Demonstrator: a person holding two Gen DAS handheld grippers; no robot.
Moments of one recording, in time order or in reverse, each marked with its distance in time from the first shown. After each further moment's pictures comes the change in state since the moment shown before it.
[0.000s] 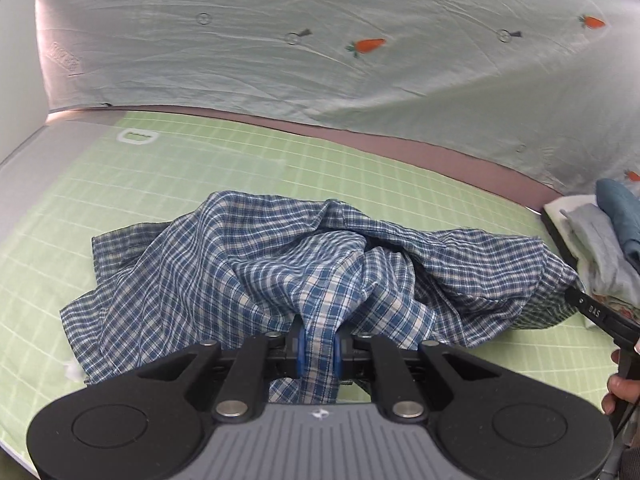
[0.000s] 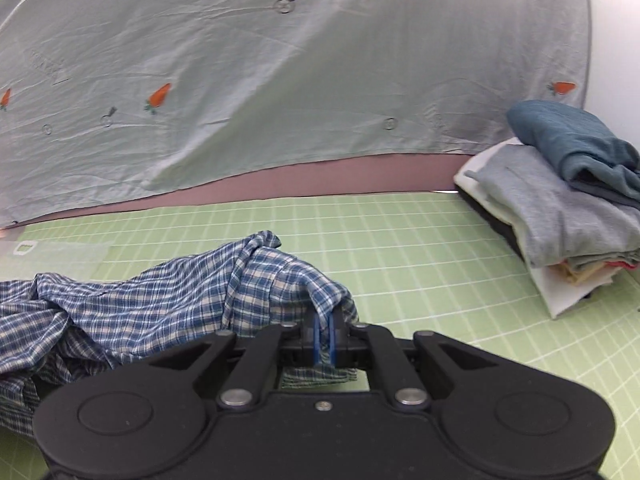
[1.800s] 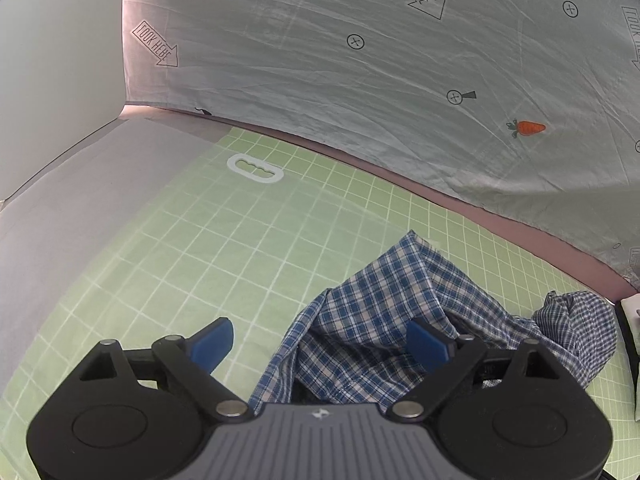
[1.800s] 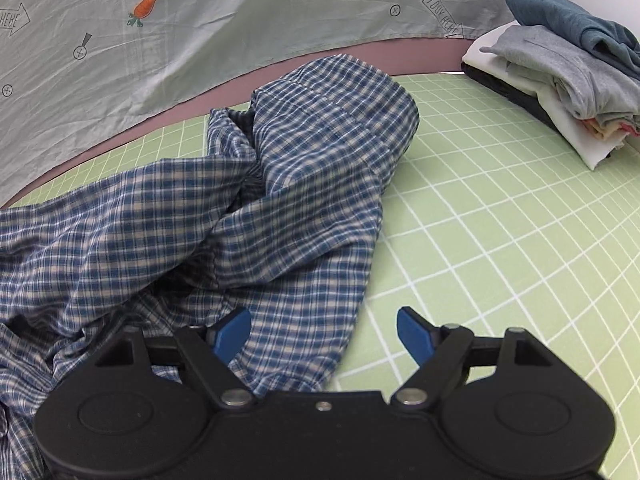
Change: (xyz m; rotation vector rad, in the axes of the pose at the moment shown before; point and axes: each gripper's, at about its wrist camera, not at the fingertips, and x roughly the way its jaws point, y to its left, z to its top) left arm 0.046 0.194 0.088 -0.174 -0.054 0.143; right arm 0.041 0.145 -0.070 0.189 0.260 -0.081
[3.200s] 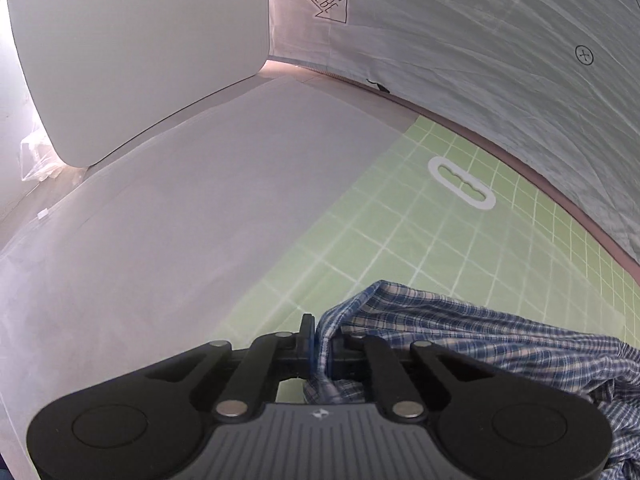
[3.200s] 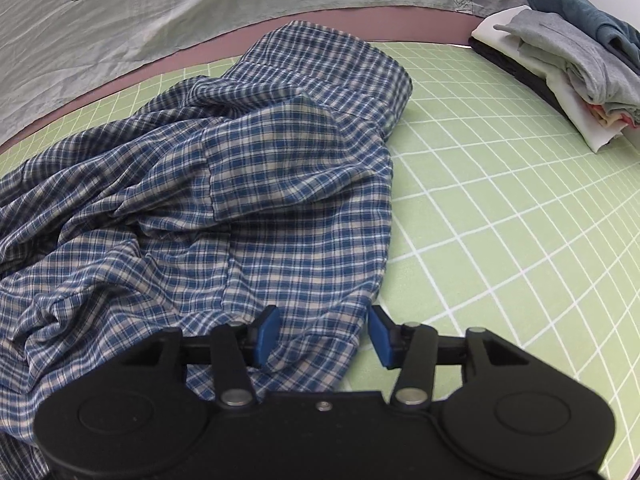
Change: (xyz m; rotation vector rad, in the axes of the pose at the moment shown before) left arm 0.094 0.175 0.052 -0.165 0.095 0.314; right arm 0.020 0.042 -0.013 -0.041 0.100 -0.091
